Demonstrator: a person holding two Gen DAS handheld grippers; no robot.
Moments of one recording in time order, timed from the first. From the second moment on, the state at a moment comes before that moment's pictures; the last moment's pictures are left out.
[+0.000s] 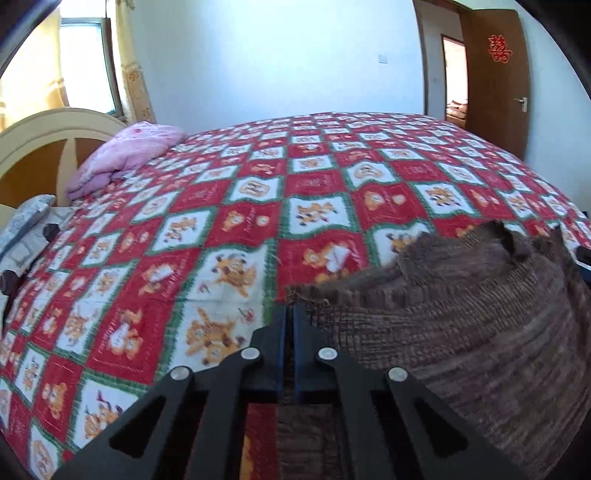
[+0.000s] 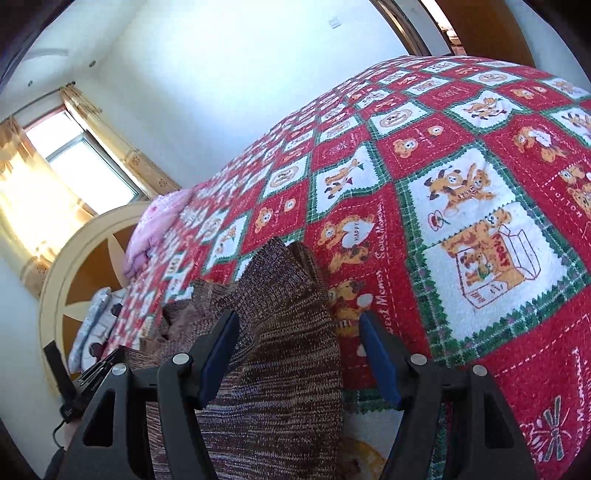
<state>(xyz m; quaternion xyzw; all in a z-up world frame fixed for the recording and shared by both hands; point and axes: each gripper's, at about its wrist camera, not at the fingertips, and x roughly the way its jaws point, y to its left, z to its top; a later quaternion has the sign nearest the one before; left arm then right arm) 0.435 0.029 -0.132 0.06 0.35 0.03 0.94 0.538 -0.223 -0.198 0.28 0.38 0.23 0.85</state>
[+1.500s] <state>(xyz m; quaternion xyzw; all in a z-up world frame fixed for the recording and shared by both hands) 0.456 0.083 -0.172 -0.09 0.41 0.07 0.91 0.522 -0.174 -0.131 0.05 0.40 0.17 0.90</state>
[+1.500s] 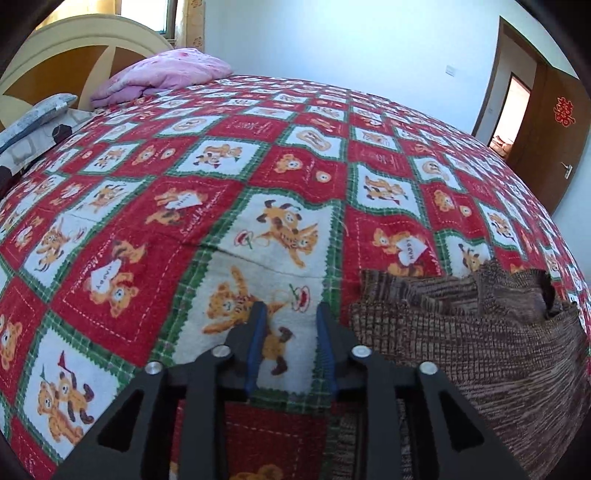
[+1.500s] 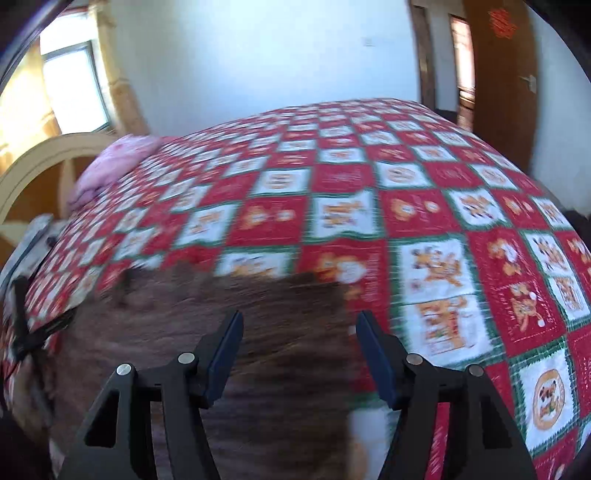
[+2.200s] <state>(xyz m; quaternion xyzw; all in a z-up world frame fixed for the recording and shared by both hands) 0.453 0.084 -0.171 -0.10 0.41 0.05 0.91 0.456 -0.009 -0.147 -0.04 0.43 0.31 0.85</state>
